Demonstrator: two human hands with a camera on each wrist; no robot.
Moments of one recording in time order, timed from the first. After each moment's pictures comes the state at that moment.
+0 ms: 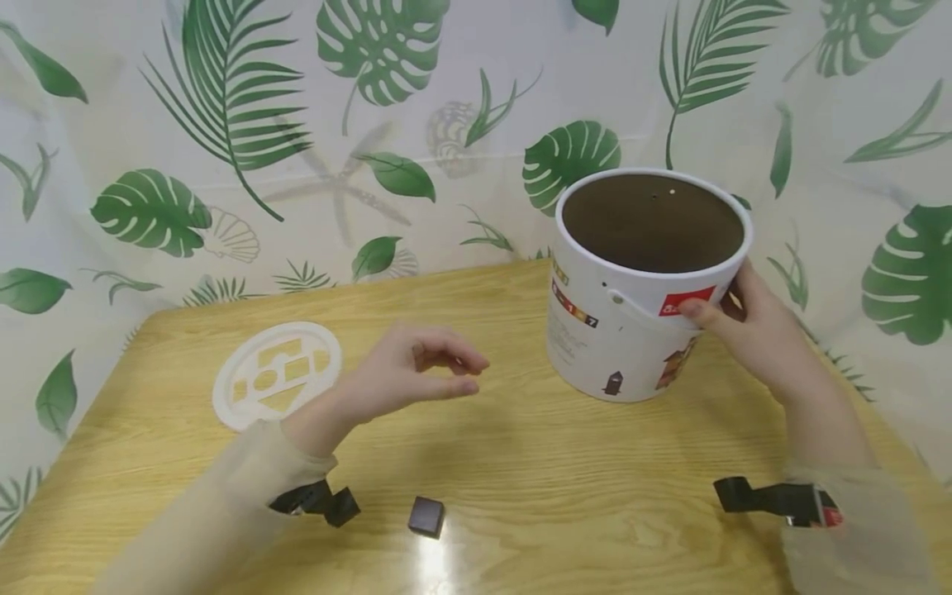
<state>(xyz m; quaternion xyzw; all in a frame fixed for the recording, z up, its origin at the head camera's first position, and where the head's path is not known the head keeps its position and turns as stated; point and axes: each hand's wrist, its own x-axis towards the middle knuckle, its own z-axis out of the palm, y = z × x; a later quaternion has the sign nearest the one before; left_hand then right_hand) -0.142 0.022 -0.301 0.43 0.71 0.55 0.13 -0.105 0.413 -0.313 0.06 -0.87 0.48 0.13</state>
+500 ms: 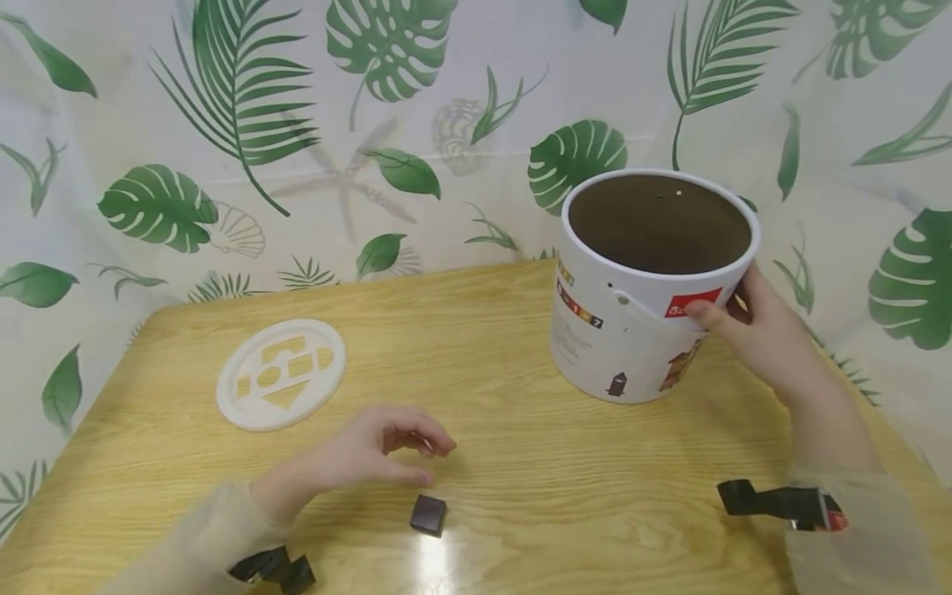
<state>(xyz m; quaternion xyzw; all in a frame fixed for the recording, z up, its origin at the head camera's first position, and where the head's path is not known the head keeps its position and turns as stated) -0.107 -0.032 -0.371 0.41 0.67 0.56 0.25 -0.100 0.408 -0.318 0.06 -0.87 0.47 0.14</state>
